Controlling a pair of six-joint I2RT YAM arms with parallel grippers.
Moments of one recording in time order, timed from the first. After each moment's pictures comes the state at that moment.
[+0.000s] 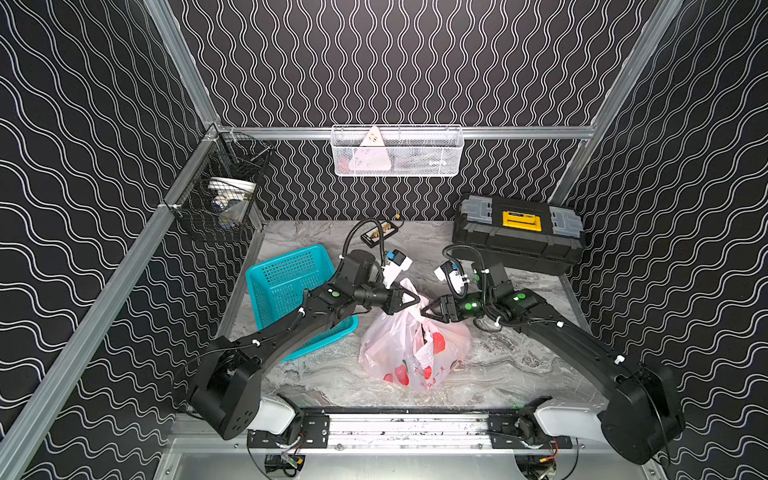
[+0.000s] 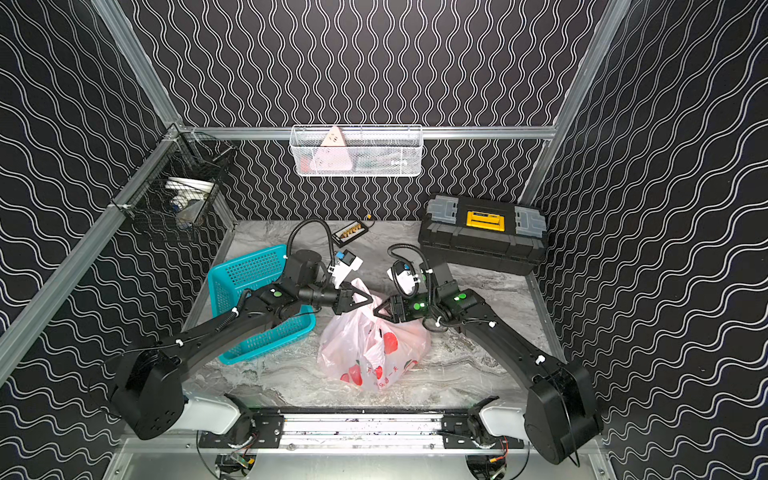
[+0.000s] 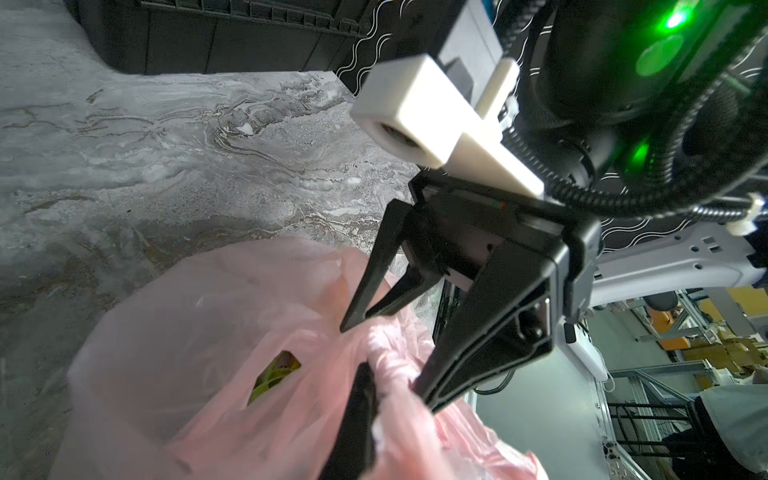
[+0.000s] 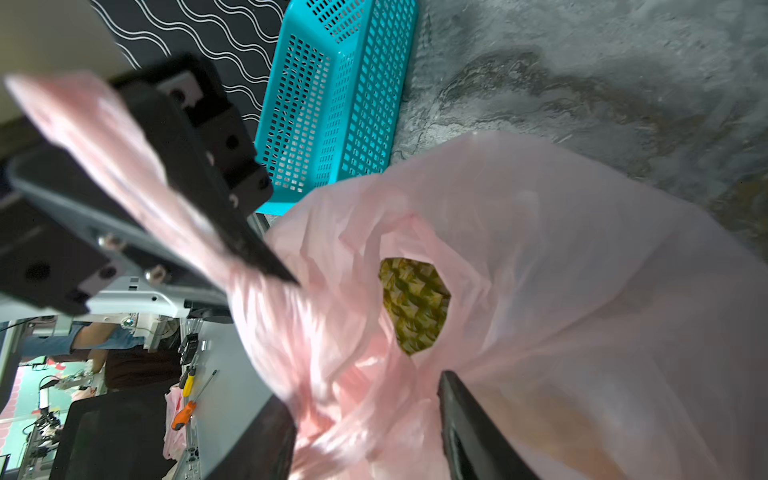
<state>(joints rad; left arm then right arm) -0.51 1.43 1.00 -0.09 0.77 -0.33 0.49 1.29 0.91 -0.40 -0.73 0.33</state>
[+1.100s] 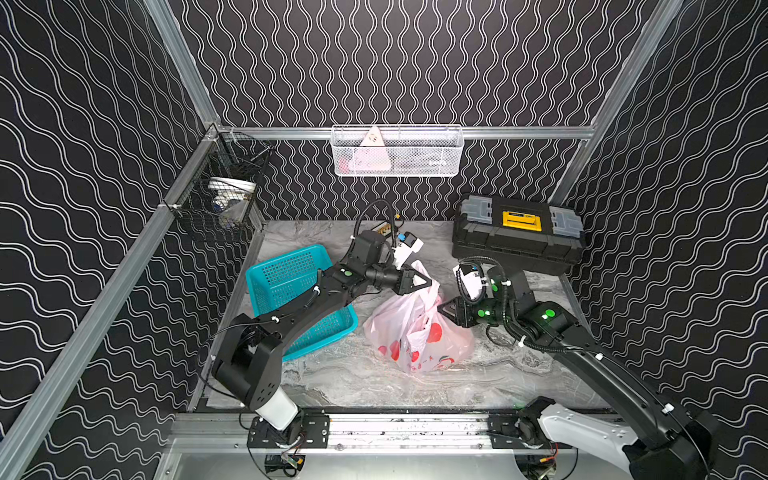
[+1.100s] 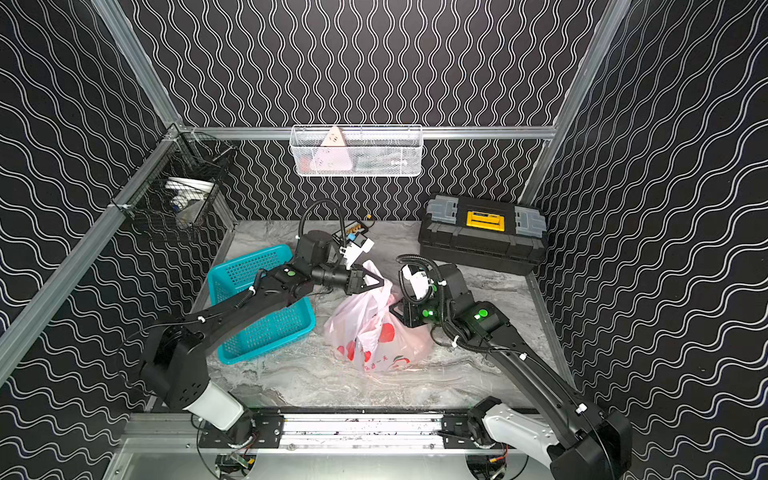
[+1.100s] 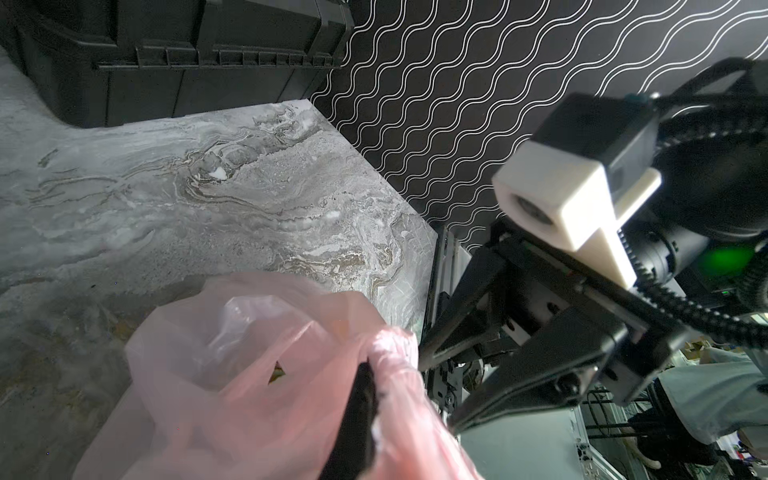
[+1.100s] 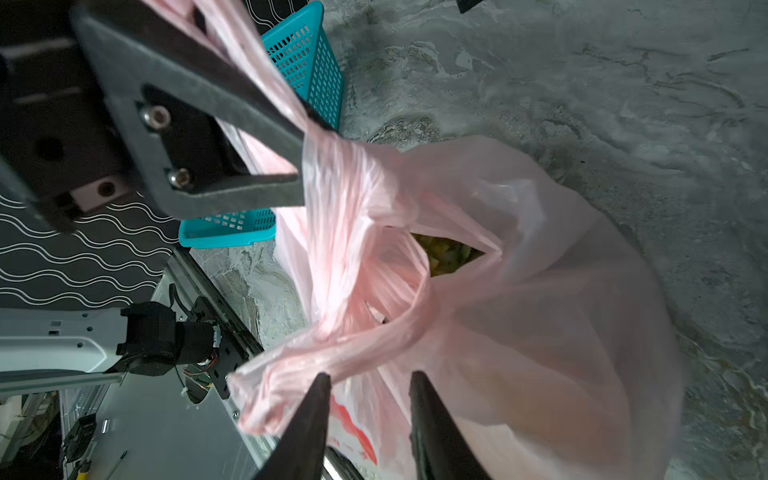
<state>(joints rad) -0.51 1.61 1.24 -0.13 0.86 -0.34 0.56 1.06 0.95 -0.59 -0.37 0.37</state>
